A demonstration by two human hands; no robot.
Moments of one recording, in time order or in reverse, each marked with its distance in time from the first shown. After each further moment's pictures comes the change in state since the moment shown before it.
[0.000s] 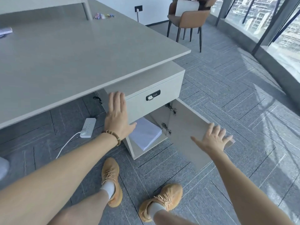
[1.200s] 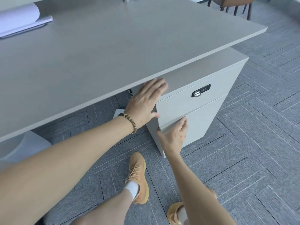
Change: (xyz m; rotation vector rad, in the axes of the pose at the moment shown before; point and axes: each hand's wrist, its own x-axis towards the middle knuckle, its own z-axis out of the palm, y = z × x) left_hand 0.047 -0.079 0.001 0.004 -0.017 0.411; right_hand -0.087 -0.290 0.067 0.857 0.053 -0.112
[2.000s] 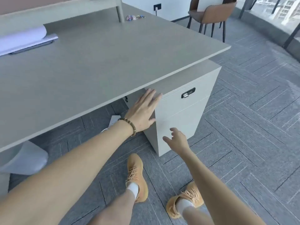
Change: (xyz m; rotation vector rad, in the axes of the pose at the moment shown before) left_hand -0.036 0.019 -0.042 -0.033 -0.157 0.020; right_hand -0.033 0.004 -0.078 -0.154 -0.400 -0.075
